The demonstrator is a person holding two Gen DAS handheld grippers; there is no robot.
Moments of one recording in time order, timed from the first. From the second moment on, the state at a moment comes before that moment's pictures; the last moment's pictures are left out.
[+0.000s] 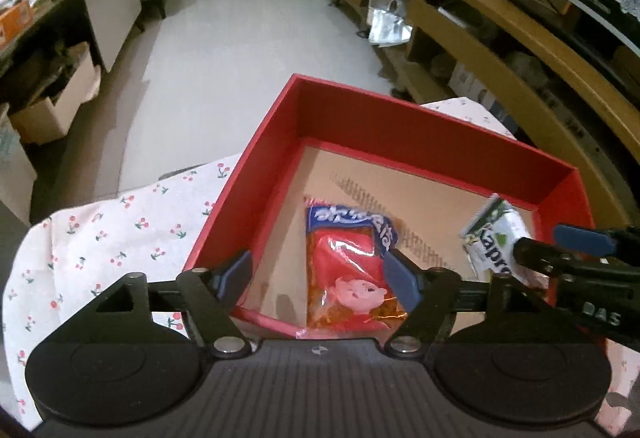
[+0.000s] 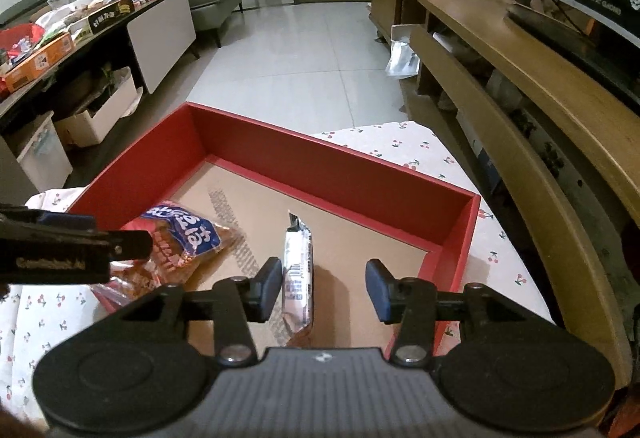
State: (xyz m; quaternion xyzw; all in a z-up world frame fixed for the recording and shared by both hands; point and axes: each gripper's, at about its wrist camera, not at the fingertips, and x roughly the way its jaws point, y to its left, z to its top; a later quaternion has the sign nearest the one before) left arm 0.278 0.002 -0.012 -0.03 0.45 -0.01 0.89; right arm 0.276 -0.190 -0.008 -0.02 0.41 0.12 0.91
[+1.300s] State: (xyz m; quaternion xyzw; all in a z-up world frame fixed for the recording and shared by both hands) left arm 0.167 0.032 -0.003 -0.05 0.50 -0.03 0.87; right arm 0.167 -0.192 0.002 -0.01 0.44 0.17 0.88
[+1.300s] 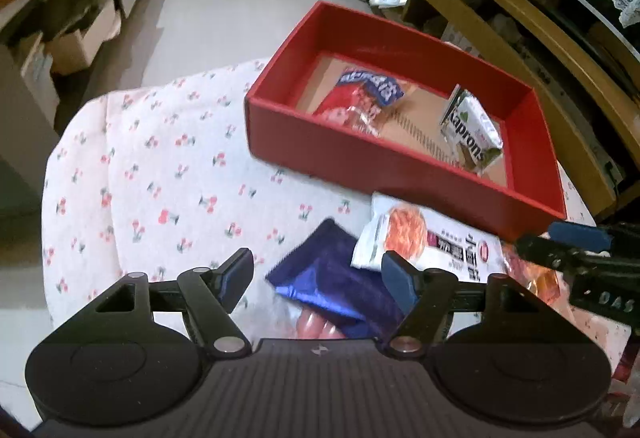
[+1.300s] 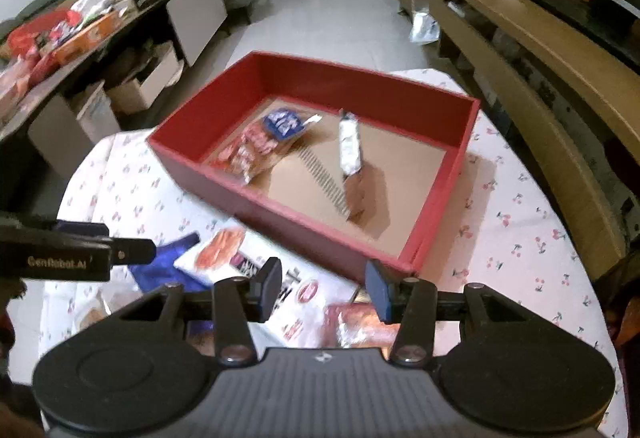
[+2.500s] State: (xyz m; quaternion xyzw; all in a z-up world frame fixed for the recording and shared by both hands) left arm 0.075 0.032 -0.043 -0.16 0.51 0.03 0.84; right arm 0.132 -0.196 -0.044 -0.03 0.52 0.20 0.83
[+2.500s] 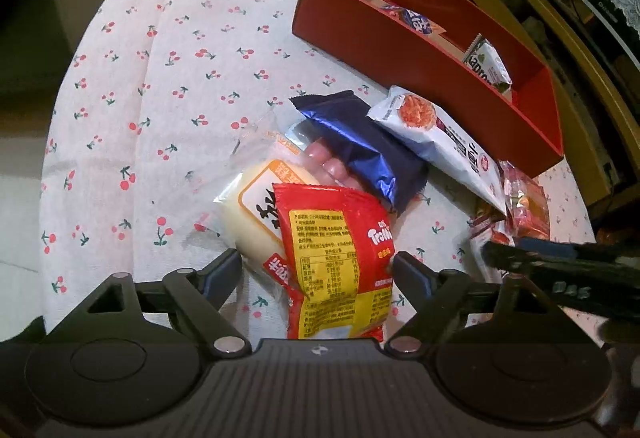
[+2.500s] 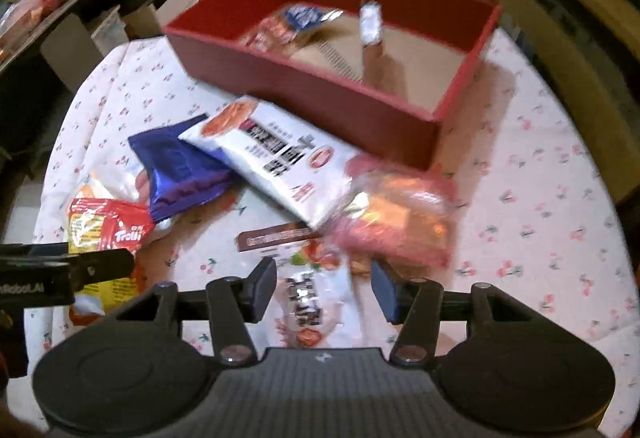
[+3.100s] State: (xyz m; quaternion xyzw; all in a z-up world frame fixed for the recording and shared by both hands) left arm 0.072 0.024 -0.045 -0.12 0.54 0.03 0.83; right arm 0.116 -0.190 -0.044 -0.08 0.51 0.21 0.83
